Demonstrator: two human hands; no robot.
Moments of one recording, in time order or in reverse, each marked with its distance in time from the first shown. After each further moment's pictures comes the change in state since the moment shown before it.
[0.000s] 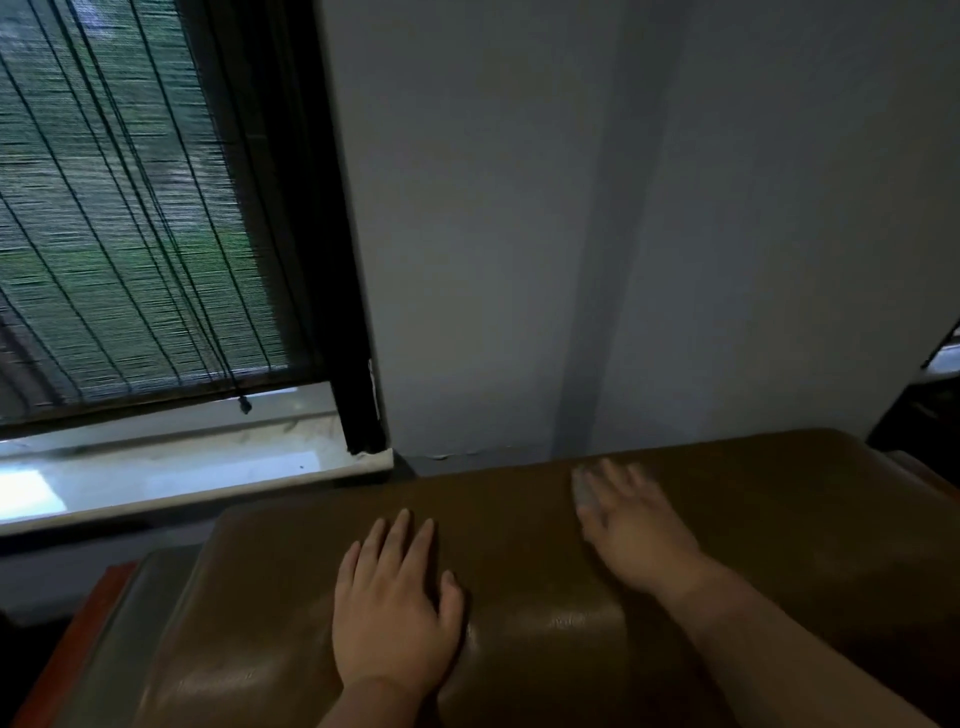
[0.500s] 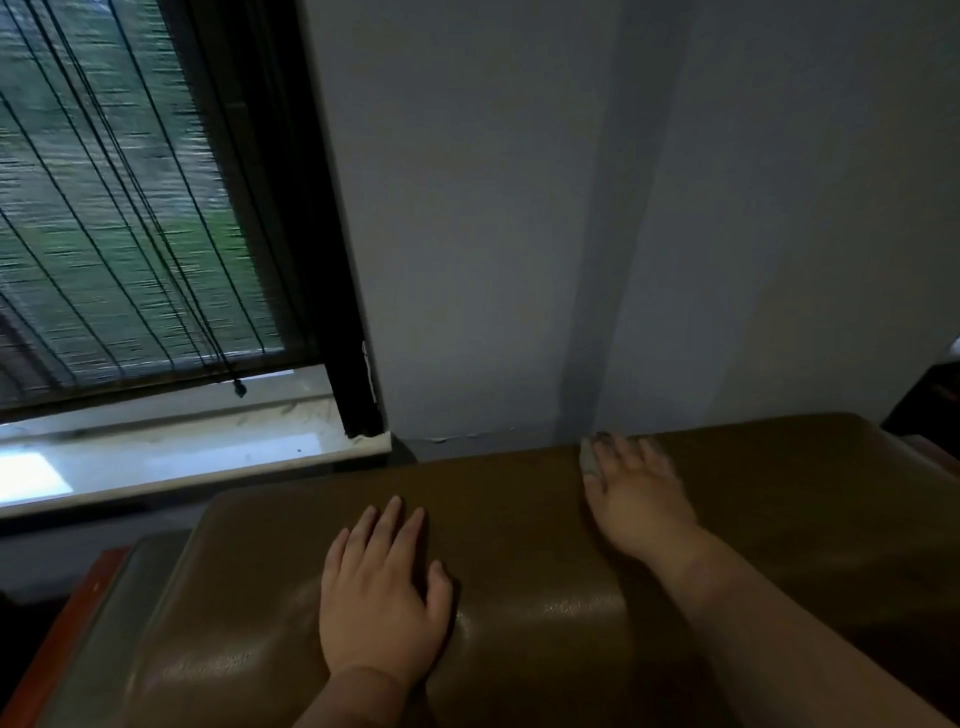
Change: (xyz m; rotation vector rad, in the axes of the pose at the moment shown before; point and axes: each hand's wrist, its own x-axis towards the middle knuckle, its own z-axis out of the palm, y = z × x) left_hand 0.006 0.001 0.005 0.047 0.041 -0.011; right_hand 0.022 0.005 -0.012 -0.039 0.016 0.061
